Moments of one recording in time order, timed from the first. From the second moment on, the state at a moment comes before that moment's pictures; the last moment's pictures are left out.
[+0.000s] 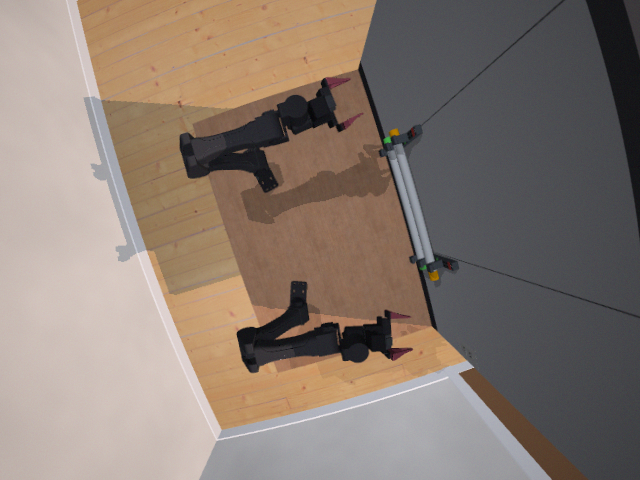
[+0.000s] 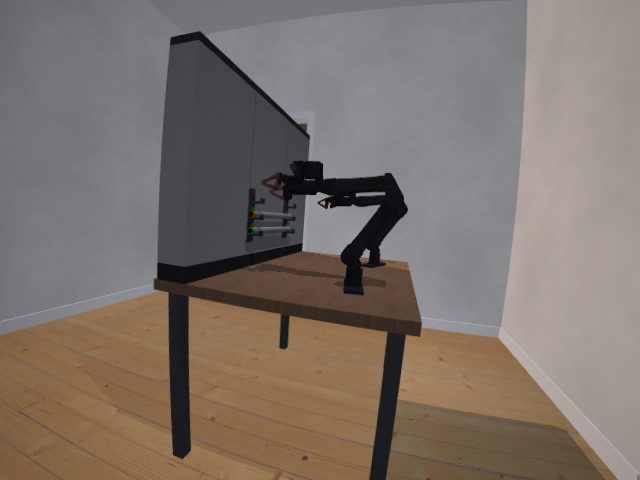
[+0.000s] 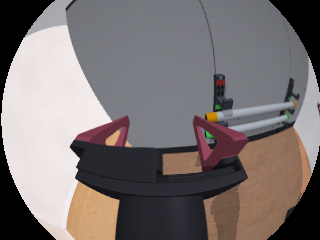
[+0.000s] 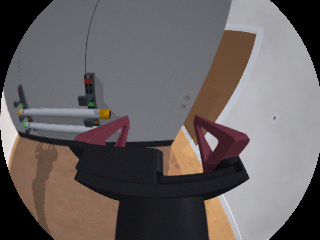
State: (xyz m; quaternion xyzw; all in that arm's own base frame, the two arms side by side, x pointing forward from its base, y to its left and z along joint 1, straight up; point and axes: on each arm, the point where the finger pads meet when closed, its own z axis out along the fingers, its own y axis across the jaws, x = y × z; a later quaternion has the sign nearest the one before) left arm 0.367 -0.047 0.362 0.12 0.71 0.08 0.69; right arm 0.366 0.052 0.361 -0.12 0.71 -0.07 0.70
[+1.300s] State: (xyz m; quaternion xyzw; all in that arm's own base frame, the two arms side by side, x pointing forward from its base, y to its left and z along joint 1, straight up) left arm 0.334 -0.116 0.325 0.30 0.65 0.22 0.66; right arm 0.332 0.125 0.324 -0.32 0.63 -0.20 0.68
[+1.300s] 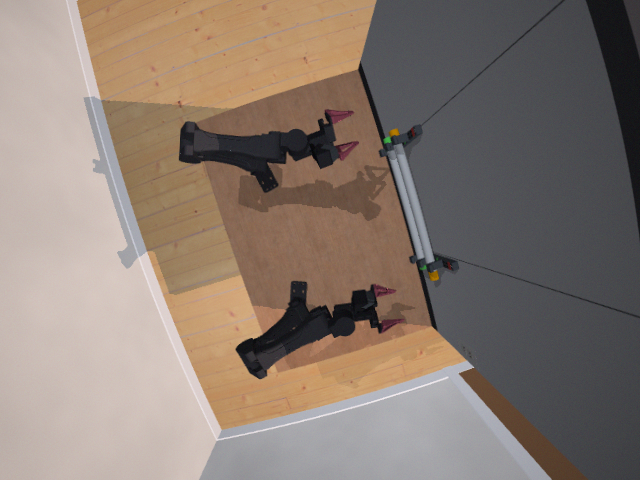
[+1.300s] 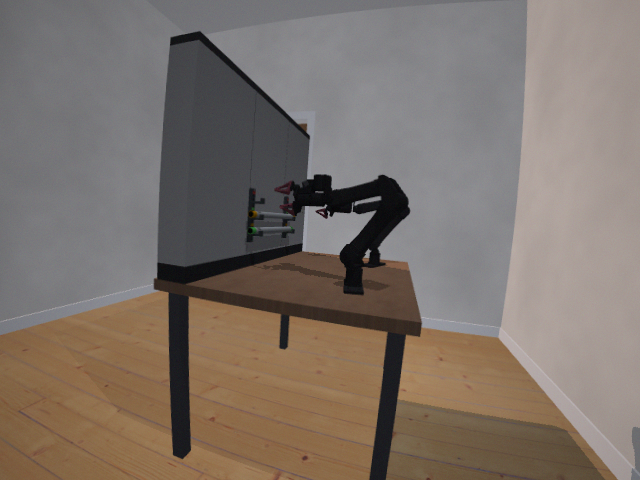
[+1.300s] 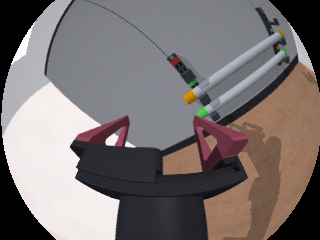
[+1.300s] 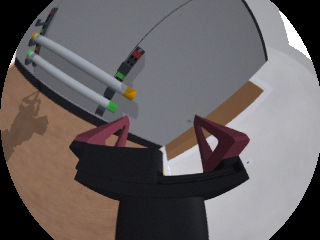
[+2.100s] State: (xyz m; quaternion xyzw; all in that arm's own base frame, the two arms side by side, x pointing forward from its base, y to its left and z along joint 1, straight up) left arm 0.311 -0.150 0.314 0.39 0.59 0.31 0.64; right arm 0.309 0.164 0.312 -0.42 0.56 -0.27 0.66
